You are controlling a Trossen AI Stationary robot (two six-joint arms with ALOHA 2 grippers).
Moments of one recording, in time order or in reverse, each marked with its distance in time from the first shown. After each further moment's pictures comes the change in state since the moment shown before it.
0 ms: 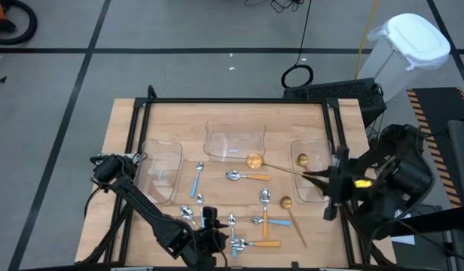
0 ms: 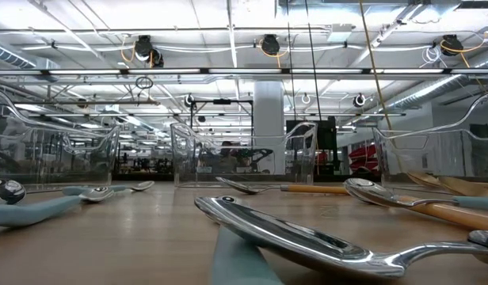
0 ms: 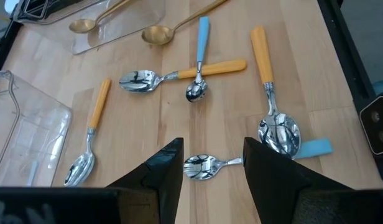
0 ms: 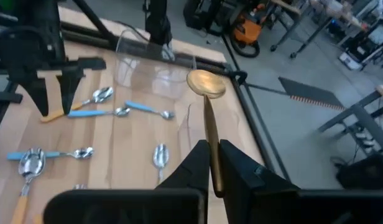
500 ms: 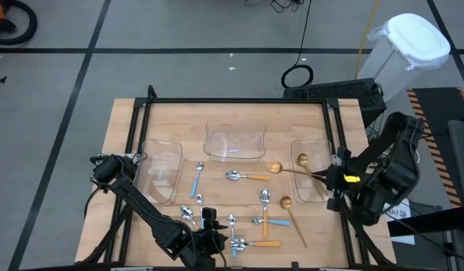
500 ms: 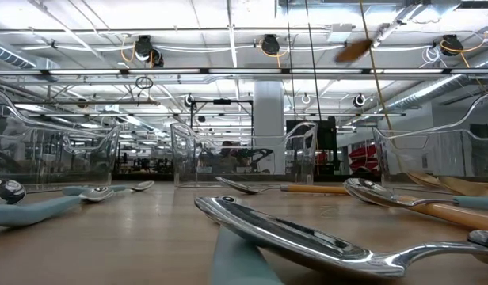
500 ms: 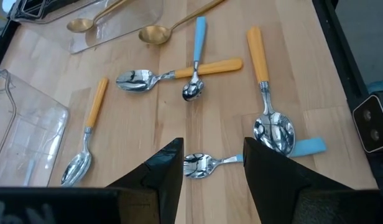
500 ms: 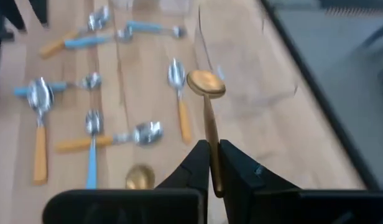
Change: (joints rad) left arm -0.007 0.000 0.000 0.000 0.000 -0.011; right arm 0.031 -0.281 -0.529 -0.002 -0.251 0.421
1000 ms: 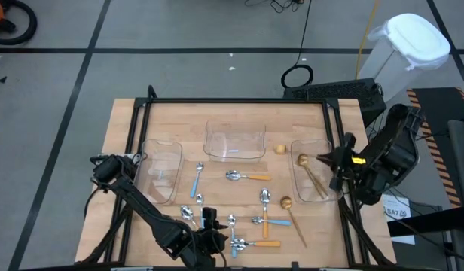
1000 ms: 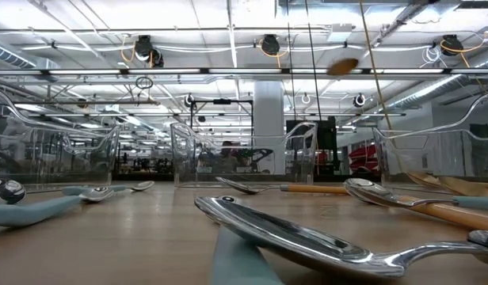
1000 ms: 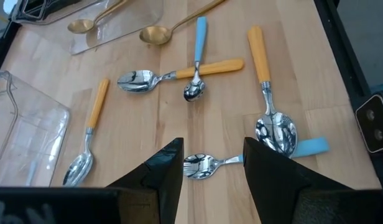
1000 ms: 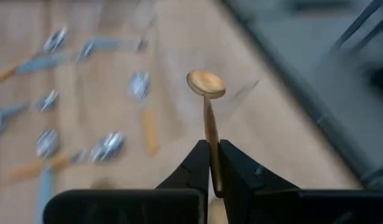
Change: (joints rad) left arm 0.003 0.000 0.000 0.001 0.000 0.015; right arm -0.026 -0.221 -0.224 0.001 0.189 0.064
